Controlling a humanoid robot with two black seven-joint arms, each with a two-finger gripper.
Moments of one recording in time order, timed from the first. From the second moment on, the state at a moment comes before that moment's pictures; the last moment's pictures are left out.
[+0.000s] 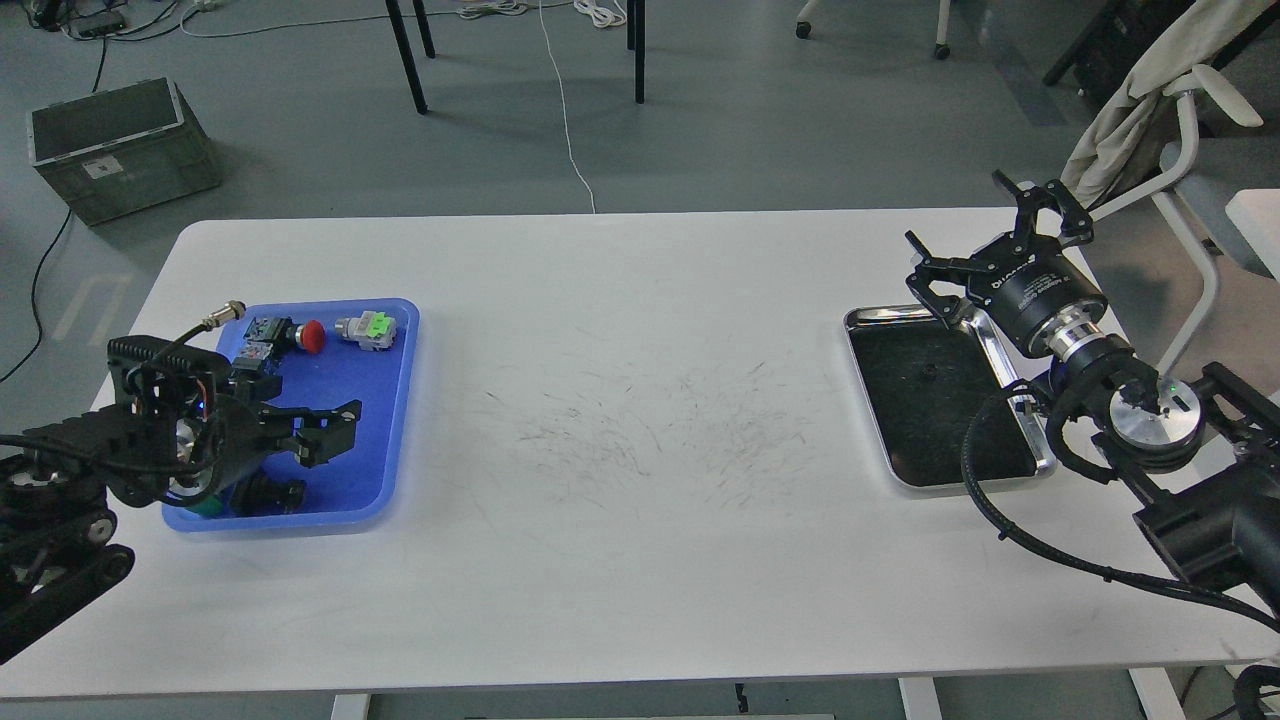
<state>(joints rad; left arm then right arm) -0.43 0.79 -0.63 -1.32 1.92 -0.18 0.02 0.55 -0.40 0.94 0.90 0.31 0.34 0.00</state>
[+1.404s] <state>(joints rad) -0.48 0.75 -0.60 -1.18 1.91 -0.19 -0.04 0.53 -0.42 0.92 0.91 0.29 0.36 0.01</state>
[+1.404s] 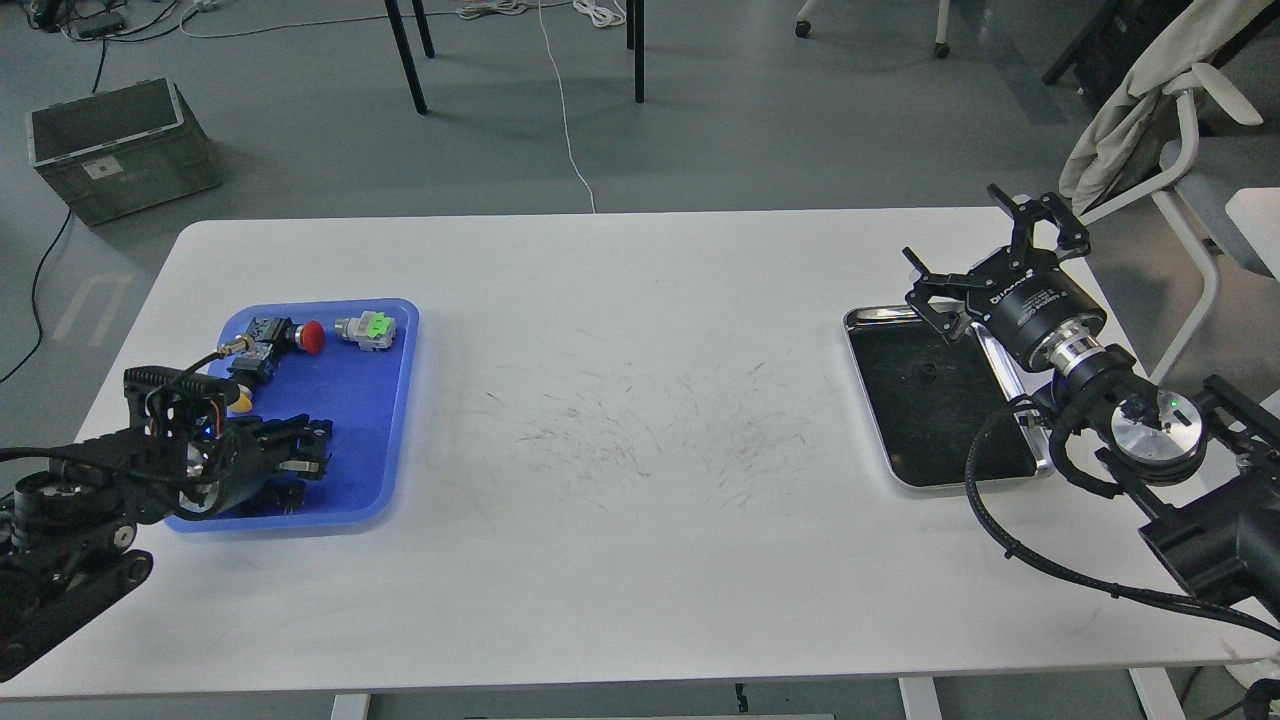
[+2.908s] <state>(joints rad) -0.58 -0.04 -0.48 -1.16 2.00 -0.31 0.17 0.56 -0.48 0.96 0.87 0.28 0.35 0.01</state>
